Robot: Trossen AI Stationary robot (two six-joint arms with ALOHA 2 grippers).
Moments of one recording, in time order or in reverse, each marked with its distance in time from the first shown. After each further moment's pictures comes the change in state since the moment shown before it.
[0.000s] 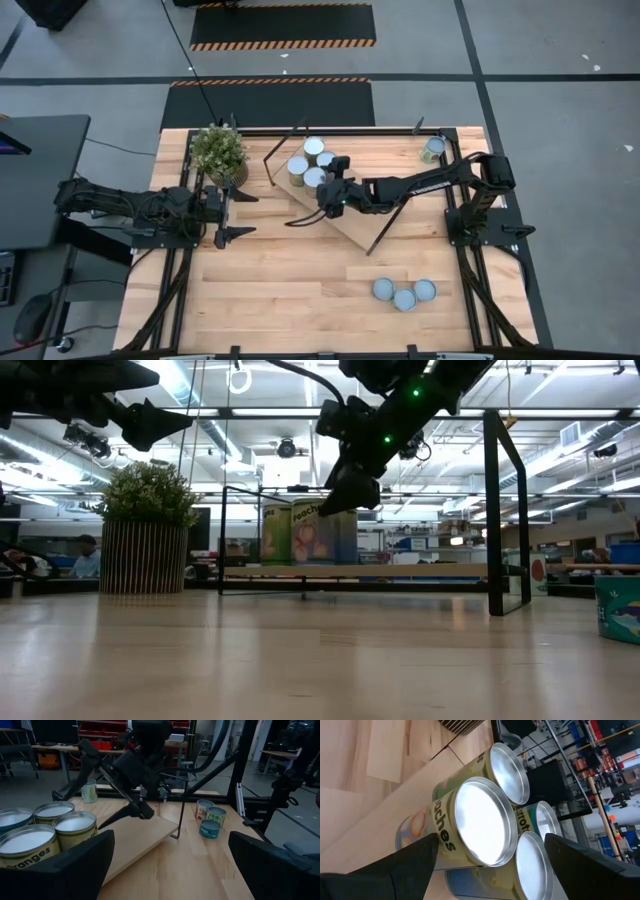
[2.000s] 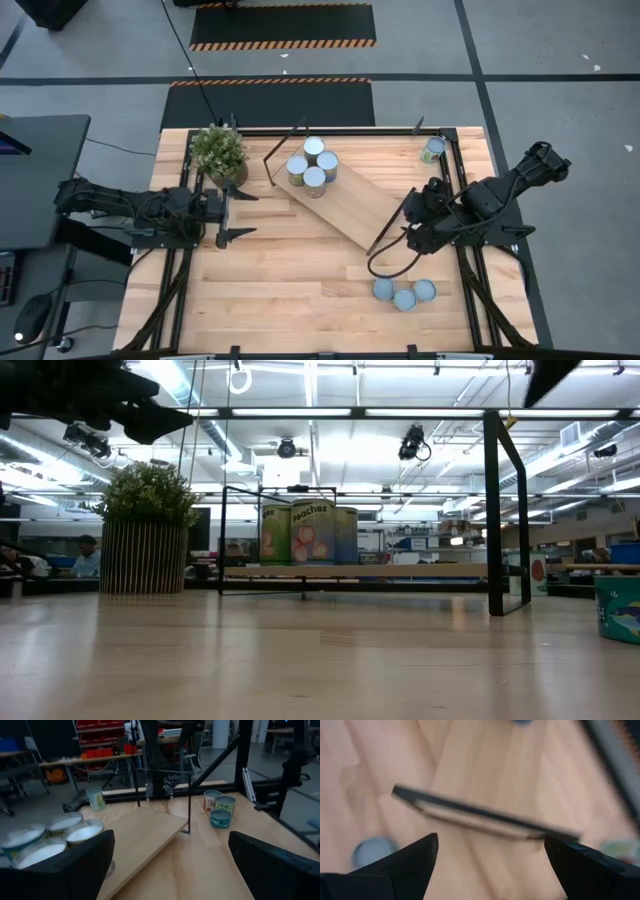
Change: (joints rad) left arm 0.000 0.000 -0.001 -0.013 -0.008 0.156; right arm 0.534 -0.491 0.199 -1.382 -0.166 1.354
